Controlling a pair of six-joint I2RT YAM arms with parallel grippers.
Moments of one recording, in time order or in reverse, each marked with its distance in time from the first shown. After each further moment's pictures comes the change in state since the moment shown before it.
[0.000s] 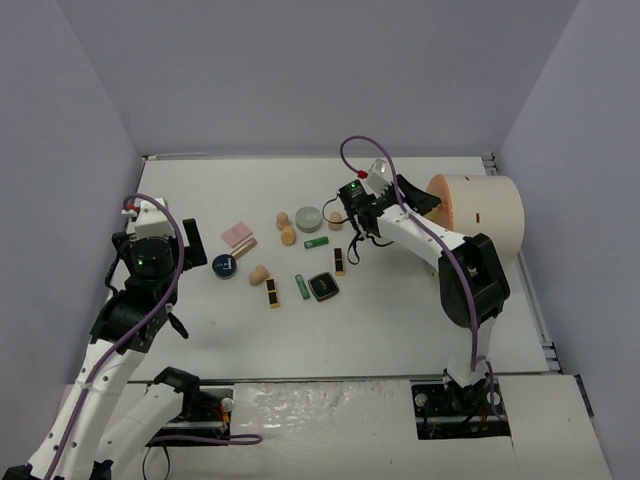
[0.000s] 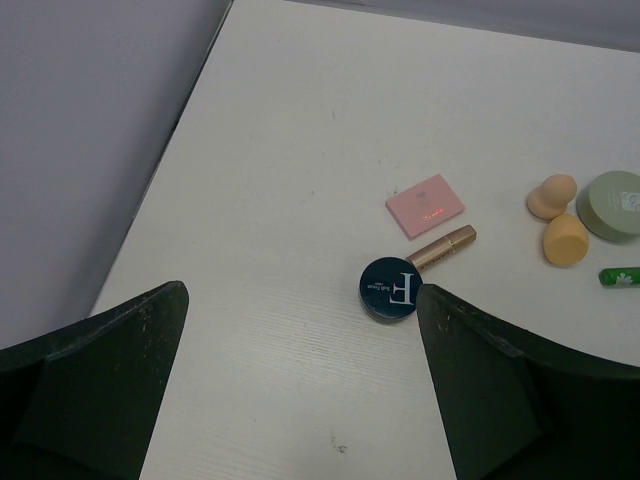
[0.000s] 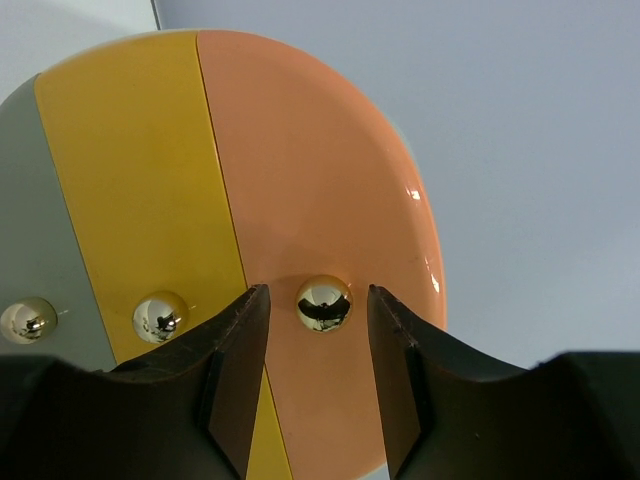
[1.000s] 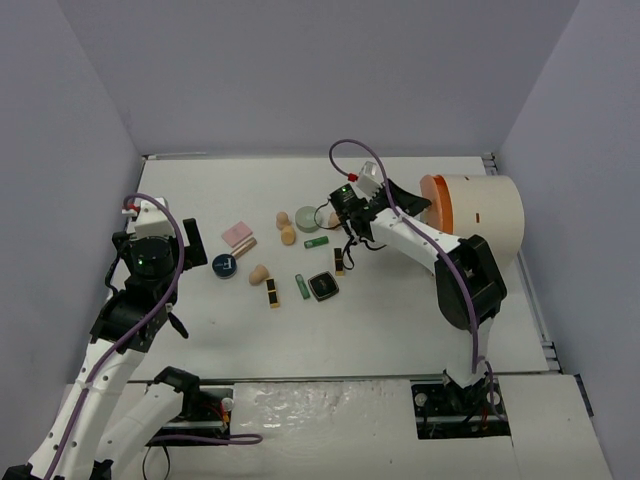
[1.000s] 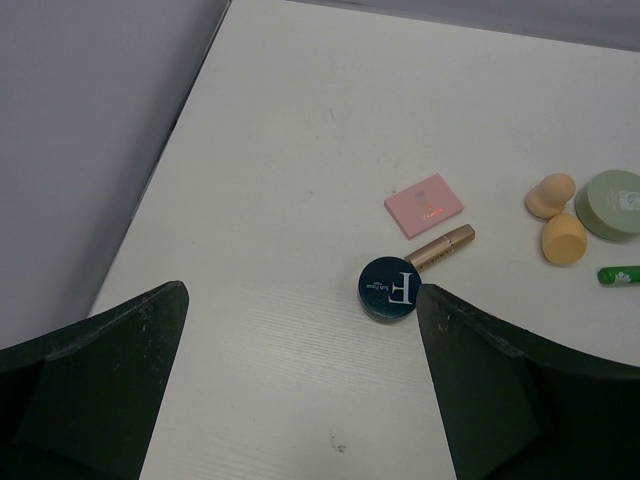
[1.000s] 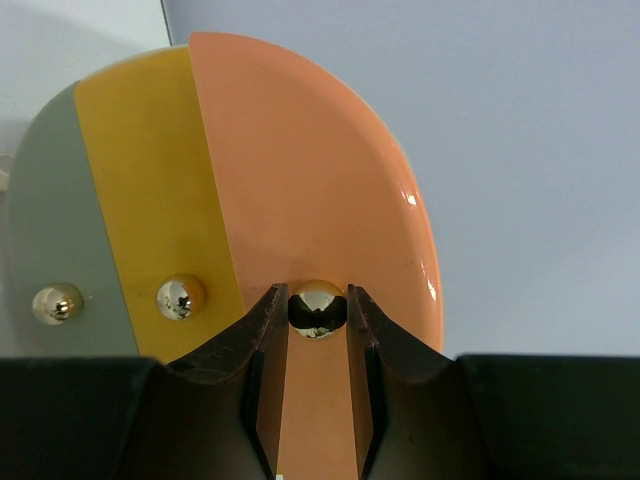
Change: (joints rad) left arm 0.000 0.000 0.000 0.000 0.004 0.000; right arm 0.063 0.001 0.001 0.003 0.014 0.001
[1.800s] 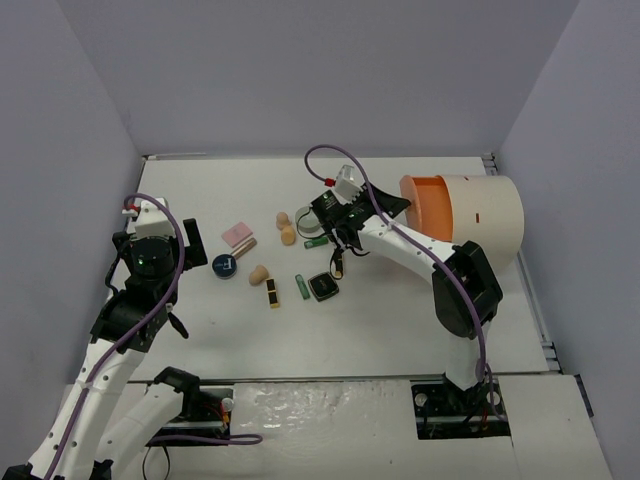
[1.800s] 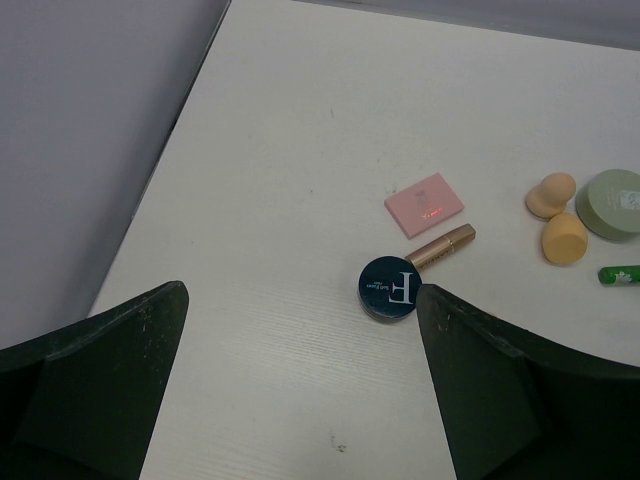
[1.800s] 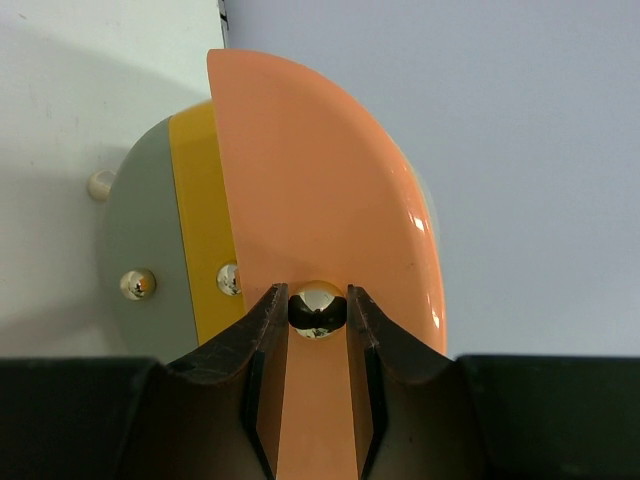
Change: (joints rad) left arm 0.000 0.002 0.000 0.000 0.000 0.000; right arm 0.108 -0.014 0.036 -0.003 -0.060 -0.003
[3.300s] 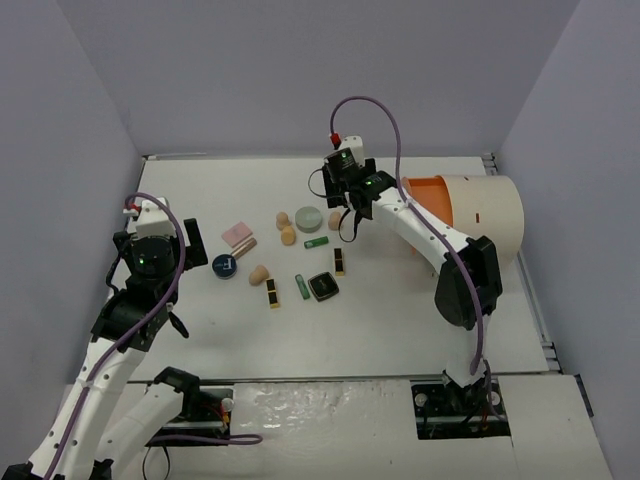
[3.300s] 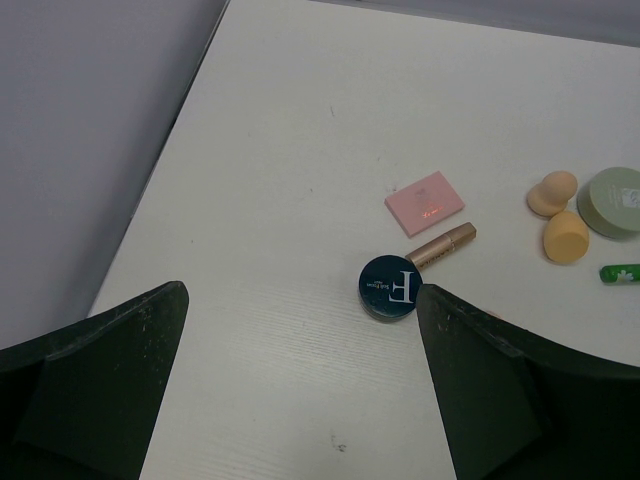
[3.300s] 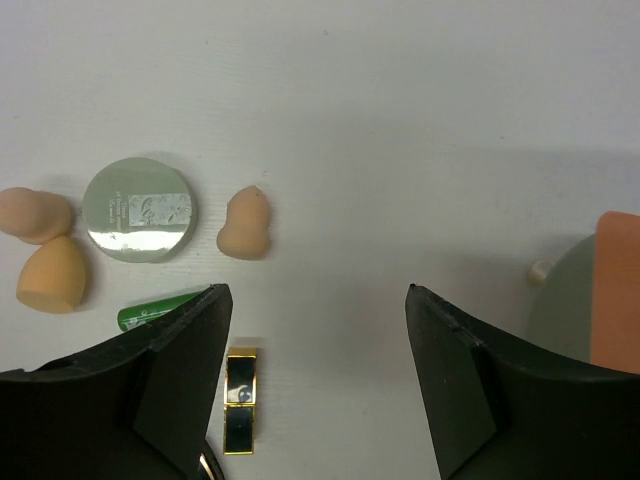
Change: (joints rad) left arm 0.000 0.006 0.000 0.000 0.000 0.000; right arm -0.114 0.040 0.267 0.015 -0.925 0.478
